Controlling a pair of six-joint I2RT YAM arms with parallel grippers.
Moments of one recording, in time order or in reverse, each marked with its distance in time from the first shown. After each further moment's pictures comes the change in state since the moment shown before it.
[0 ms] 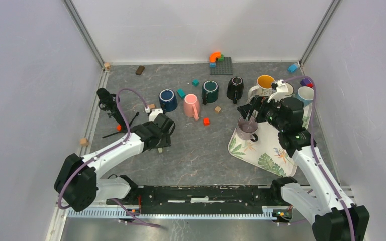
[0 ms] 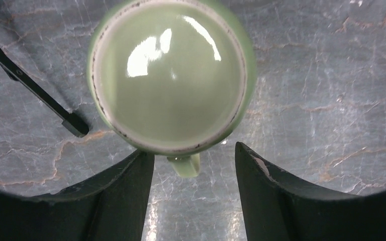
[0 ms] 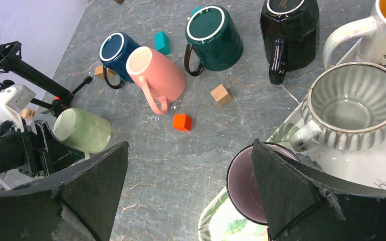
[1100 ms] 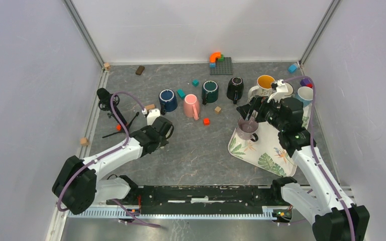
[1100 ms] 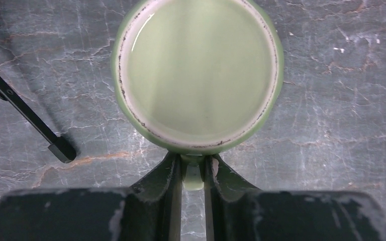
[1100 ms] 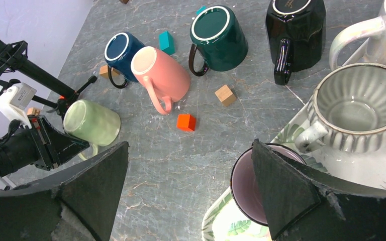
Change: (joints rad) left arm 0.002 -0.026 -0.109 0.224 -0.090 -0.035; right arm 0.007 -0.001 0.000 0.009 -0.011 0.011
